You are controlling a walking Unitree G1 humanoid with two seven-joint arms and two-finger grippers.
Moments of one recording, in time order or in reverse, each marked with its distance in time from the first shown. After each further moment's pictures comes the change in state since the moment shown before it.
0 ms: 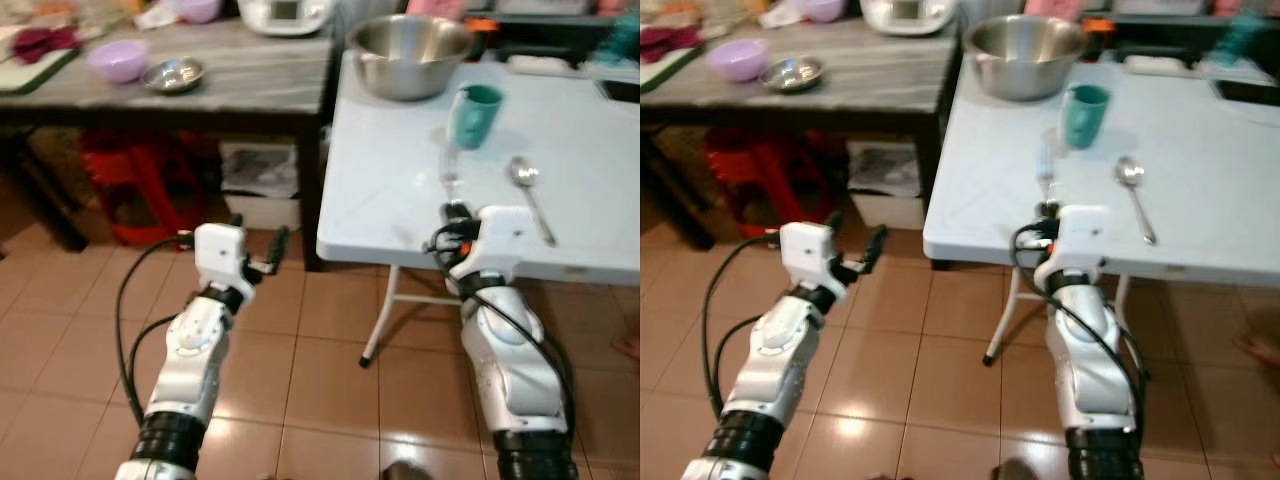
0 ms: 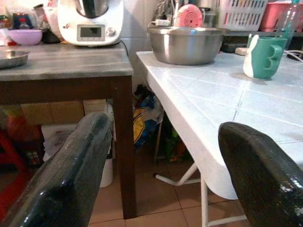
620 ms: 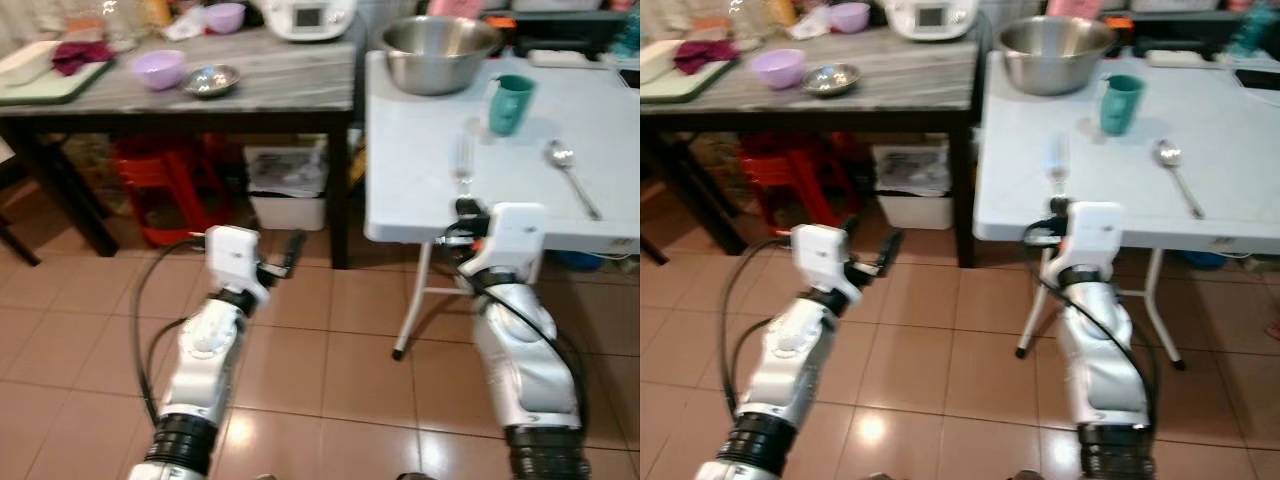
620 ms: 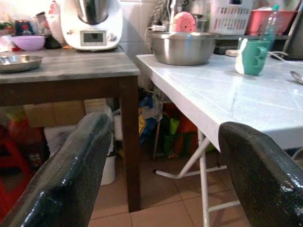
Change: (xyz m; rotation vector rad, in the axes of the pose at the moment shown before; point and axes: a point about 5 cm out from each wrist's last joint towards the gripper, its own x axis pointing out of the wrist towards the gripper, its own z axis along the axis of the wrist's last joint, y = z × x) left arm 0.002 -0.017 -0.003 -0.026 0.001 -0.047; right arm 0.000 -0.013 0.001 -0.027 -0.009 -0.031
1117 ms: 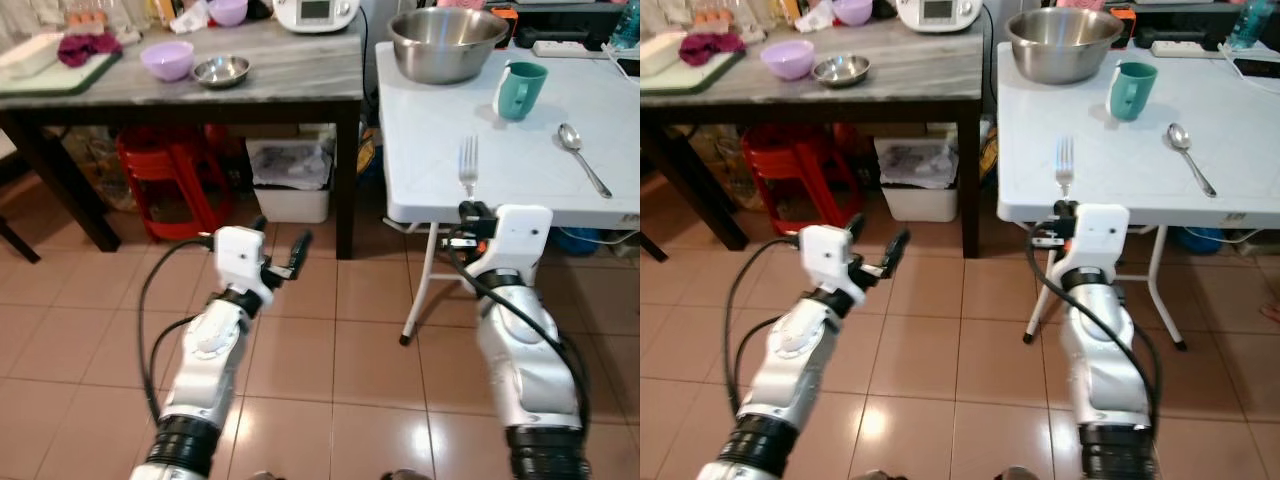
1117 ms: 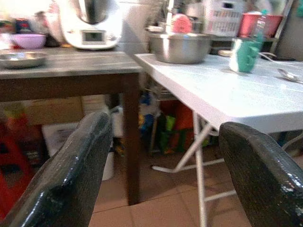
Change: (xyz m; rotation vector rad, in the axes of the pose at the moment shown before) left arm -0.002 0.003 0.003 -0.001 -0.016 -0.010; right arm -0.001 0.004 -0.005 0.012 0.011 0.007
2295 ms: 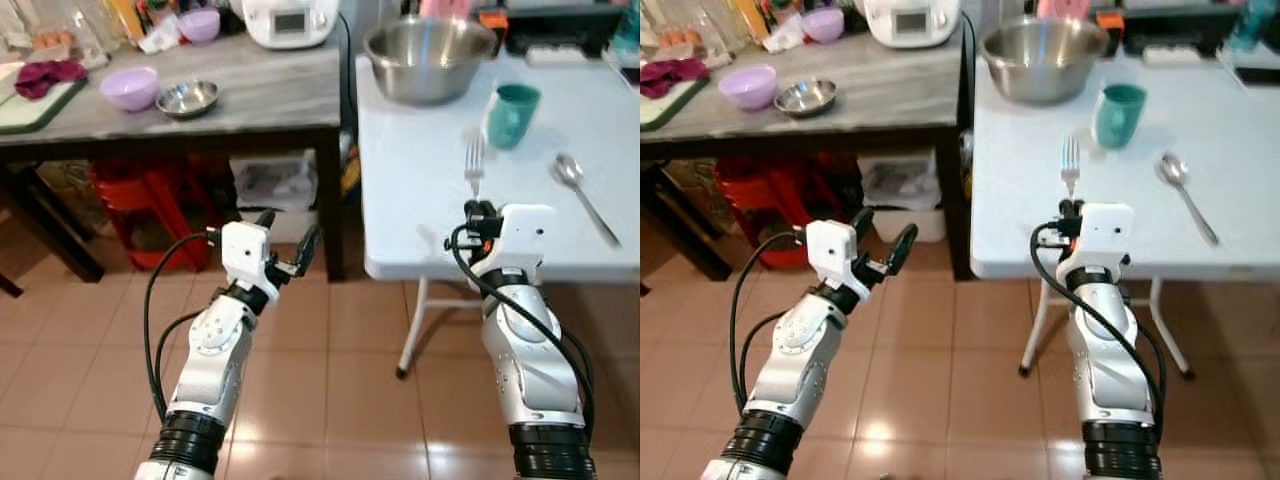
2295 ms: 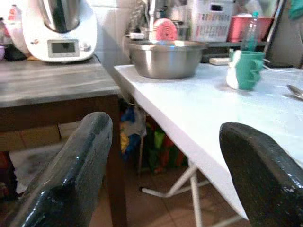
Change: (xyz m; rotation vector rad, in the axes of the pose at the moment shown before) left arm 0.005 -0.011 0.003 -0.023 -0.014 -0.055; right arm 0.001 -0.009 0.001 -0.023 -0.016 -0.025
